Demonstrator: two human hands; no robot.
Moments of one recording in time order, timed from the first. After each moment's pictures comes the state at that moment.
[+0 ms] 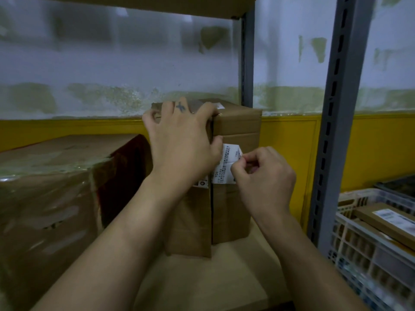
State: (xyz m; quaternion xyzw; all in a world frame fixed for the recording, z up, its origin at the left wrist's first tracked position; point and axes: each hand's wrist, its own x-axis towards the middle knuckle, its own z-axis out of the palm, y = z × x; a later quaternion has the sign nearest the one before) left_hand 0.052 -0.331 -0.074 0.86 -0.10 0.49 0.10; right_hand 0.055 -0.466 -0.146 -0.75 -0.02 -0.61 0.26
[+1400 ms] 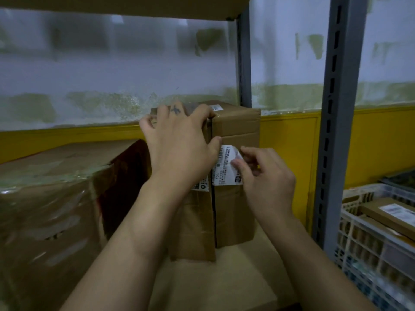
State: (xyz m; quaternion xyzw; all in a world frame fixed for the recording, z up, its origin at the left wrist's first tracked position) left_hand 0.050 -0.331 -0.072 0.86 -0.10 0.48 0.13; right_hand 0.062 -0.472 -0.156 -0.73 -0.10 -0.61 0.28
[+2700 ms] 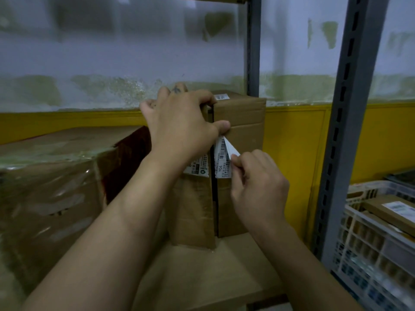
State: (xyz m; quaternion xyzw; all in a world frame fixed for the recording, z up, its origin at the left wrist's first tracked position) left_hand 0.052 -0.326 -0.060 0.88 -0.10 0.43 0.19; right_hand 0.047 -0.450 -0.170 -0.75 -0.11 -0.62 0.21
